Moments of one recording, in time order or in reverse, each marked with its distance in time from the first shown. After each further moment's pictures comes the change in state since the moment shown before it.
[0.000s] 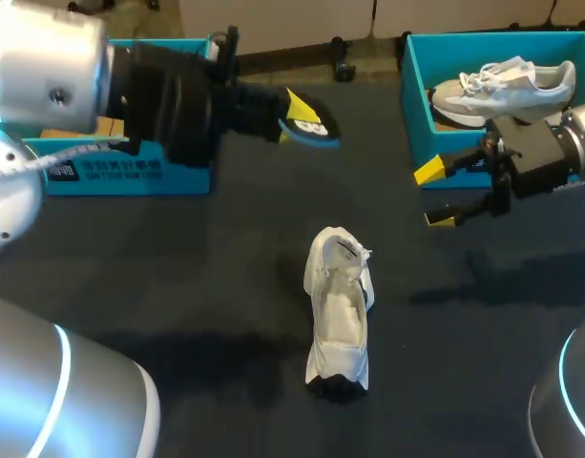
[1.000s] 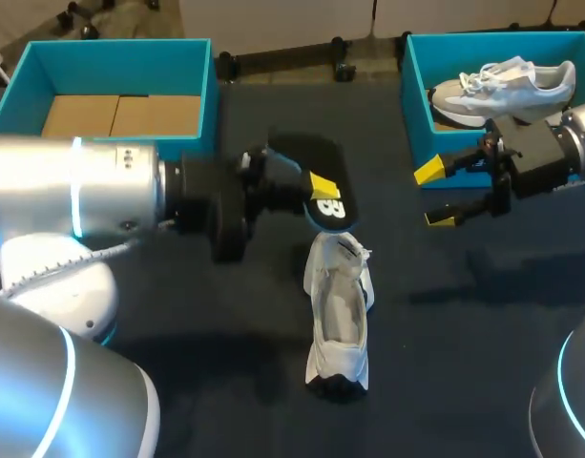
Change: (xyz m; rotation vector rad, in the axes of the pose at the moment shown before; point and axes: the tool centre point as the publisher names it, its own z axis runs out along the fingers) left arm 0.095 0.023 0.062 -0.030 -0.141 0.250; right arm 0.000 0.000 0.000 0.000 -0.001 0.000
